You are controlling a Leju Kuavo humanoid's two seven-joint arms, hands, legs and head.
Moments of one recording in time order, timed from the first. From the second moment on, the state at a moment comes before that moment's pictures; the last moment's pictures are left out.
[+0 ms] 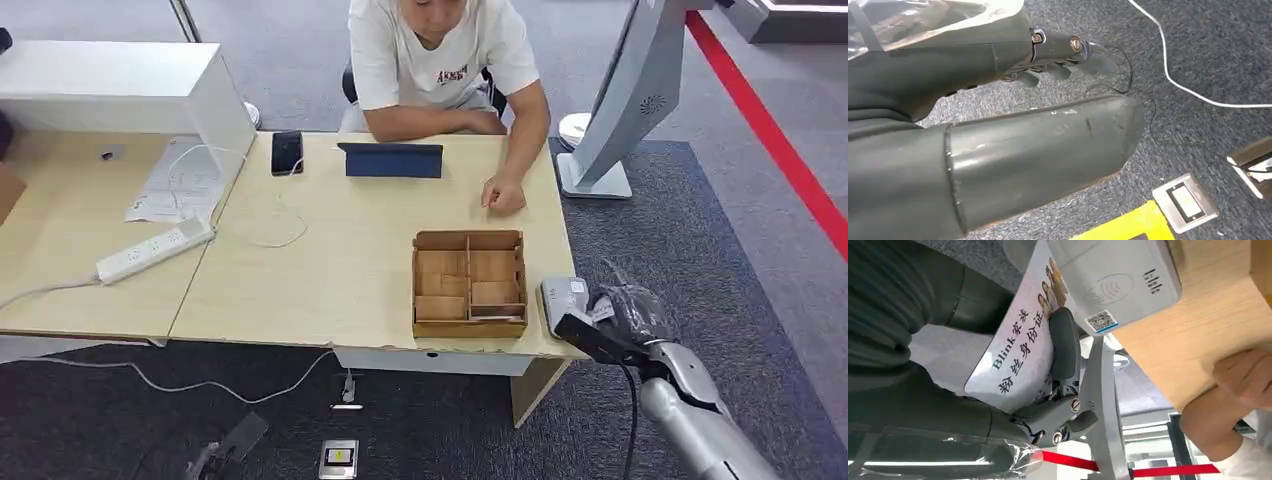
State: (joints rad) left arm -0.24 0.20 -0.70 -0.25 0.31 0.39 -0.13; right arm -0.55 -0.34 0.54 -0.62 0.70 -0.28 -0.26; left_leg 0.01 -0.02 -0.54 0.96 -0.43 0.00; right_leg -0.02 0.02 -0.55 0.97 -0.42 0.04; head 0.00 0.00
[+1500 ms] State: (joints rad) left arm -0.24 0.20 -0.70 -0.25 0.32 0.39 -0.12; right arm -0.56 -0.31 0.57 -0.59 0.70 -0.26 -0.26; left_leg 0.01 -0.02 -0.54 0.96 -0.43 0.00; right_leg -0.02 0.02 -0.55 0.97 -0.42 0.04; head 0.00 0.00
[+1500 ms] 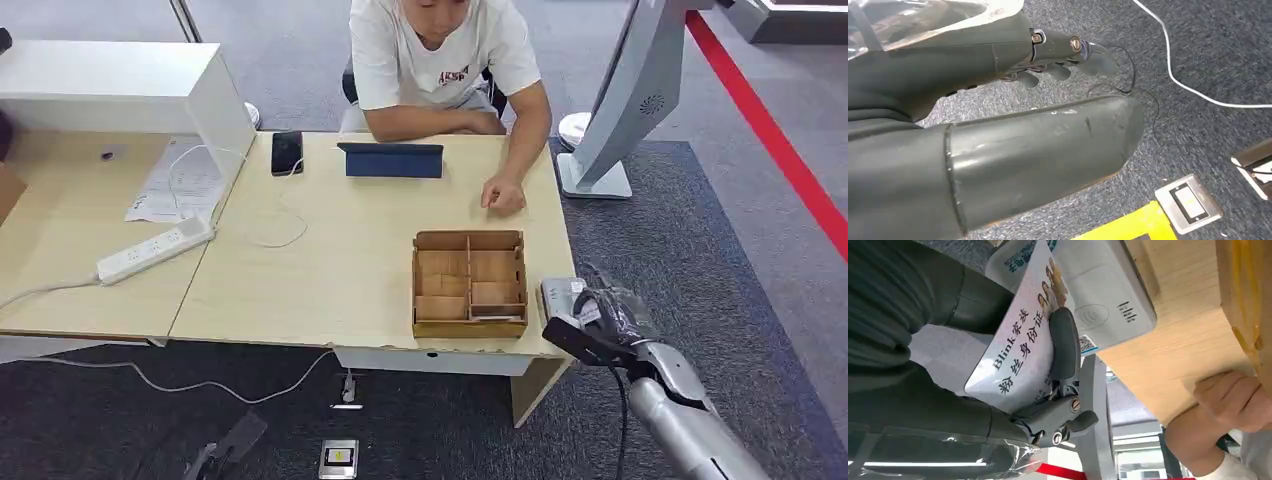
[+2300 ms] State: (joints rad) left arm -0.26 0.20 -0.70 -0.25 0.30 0.39 -0.10; right arm -0.53 -0.31 0.57 -0.63 0.69 -0.25 -0.24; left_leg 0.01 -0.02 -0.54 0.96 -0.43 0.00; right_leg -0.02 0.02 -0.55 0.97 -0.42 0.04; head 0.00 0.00
